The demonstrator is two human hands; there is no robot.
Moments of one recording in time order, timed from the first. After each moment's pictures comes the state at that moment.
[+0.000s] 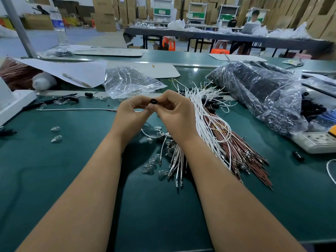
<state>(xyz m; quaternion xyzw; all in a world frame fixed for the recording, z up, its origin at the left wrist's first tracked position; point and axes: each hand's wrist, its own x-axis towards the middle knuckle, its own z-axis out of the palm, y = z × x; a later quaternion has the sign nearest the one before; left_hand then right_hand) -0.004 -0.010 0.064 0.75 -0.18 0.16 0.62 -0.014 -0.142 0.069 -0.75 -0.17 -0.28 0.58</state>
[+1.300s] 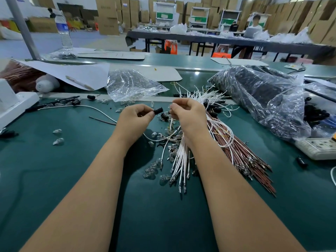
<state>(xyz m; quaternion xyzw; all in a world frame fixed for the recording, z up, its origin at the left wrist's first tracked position) 0.006 -0.010 0.058 0.82 -0.11 0.14 0.54 -0.004 -0.160 0.076 -0.70 0.02 -0.17 0.70</state>
